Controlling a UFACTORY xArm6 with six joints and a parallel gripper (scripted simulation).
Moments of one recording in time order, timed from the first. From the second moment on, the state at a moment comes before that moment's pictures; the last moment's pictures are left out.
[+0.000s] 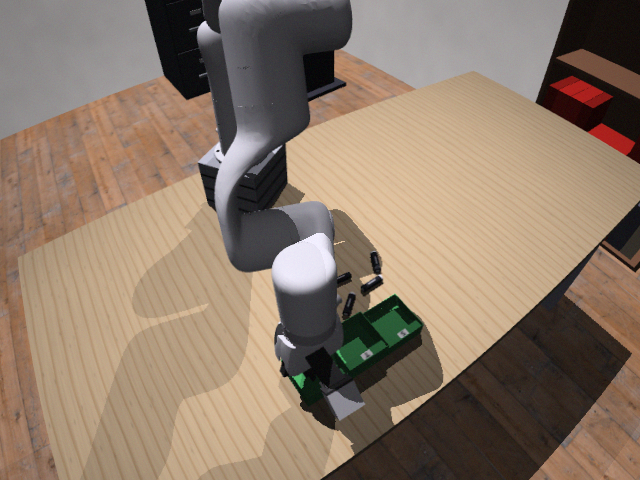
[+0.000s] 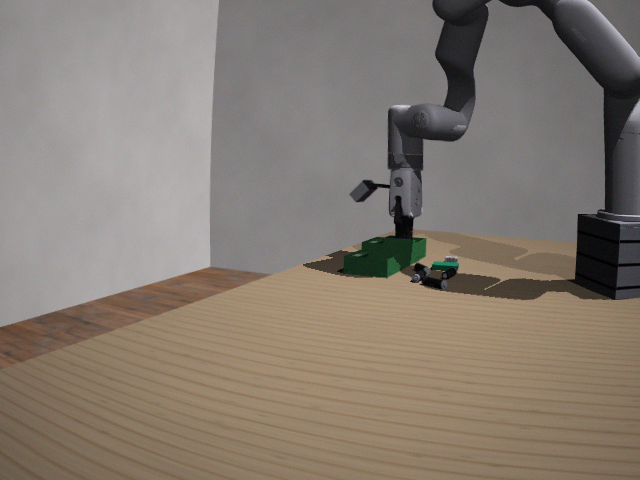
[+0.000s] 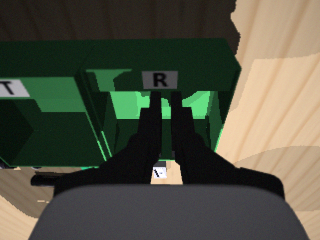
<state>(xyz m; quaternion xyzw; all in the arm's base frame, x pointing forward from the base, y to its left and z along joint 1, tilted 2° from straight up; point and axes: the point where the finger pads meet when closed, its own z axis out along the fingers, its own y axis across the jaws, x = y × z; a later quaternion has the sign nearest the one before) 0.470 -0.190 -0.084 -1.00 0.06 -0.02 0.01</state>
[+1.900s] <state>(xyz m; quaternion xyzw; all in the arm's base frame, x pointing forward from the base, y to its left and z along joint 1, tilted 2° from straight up) 0.469 -0.192 -0.025 -1.00 0.06 -0.02 0.01</state>
